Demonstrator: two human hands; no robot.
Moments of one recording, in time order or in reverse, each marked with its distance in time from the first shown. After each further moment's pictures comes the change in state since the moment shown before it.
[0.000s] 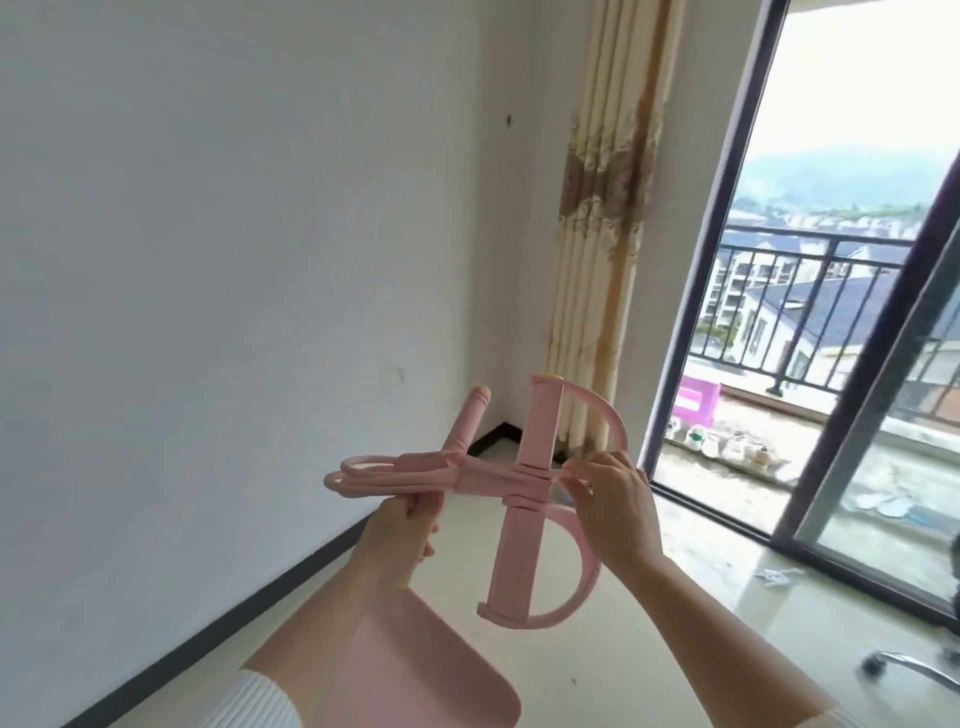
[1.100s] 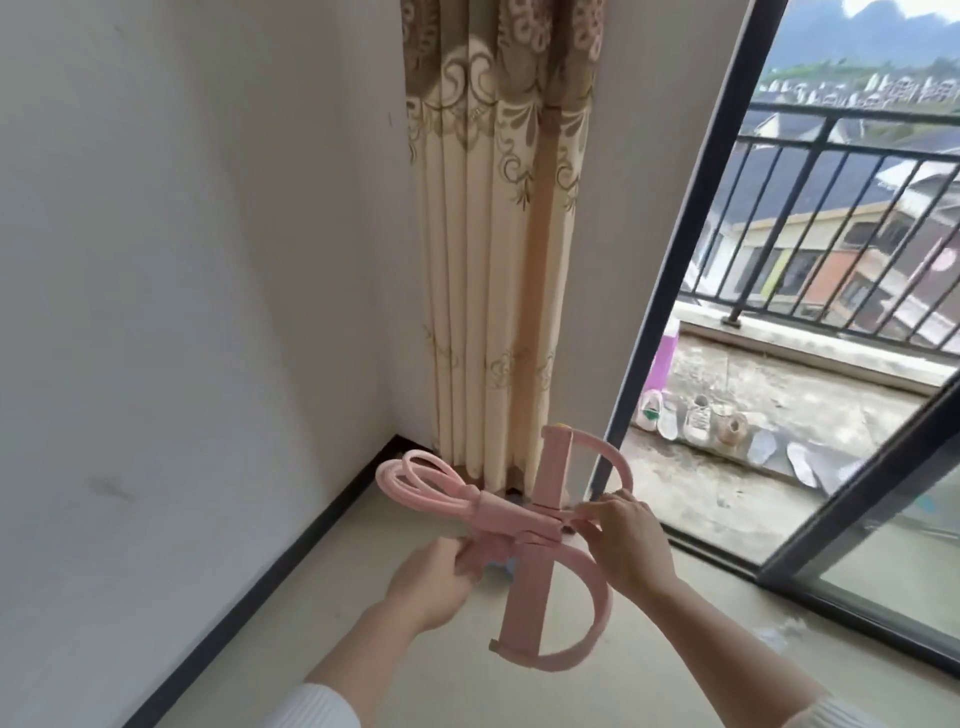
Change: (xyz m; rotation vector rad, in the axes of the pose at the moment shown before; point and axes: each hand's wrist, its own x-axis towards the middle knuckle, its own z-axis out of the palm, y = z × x) left_hand 0.731 0.065 0.391 0.473 -0.505 -0.033; right_hand 0.545 0.517 0.257 -0.262 -0.361 0.255
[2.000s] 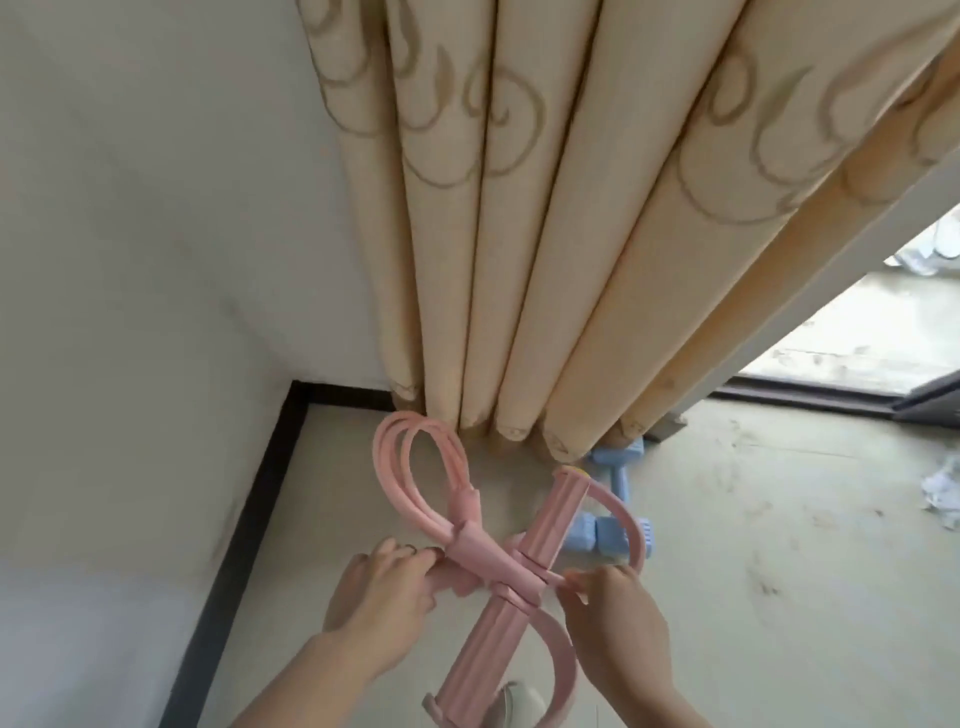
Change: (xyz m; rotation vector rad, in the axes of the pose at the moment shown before) left_hand 0.594 -0.375 0.058 0.636 -0.357 0.310; right_hand 0.294 -0.003 0.579 0.112 -0.261 0.807
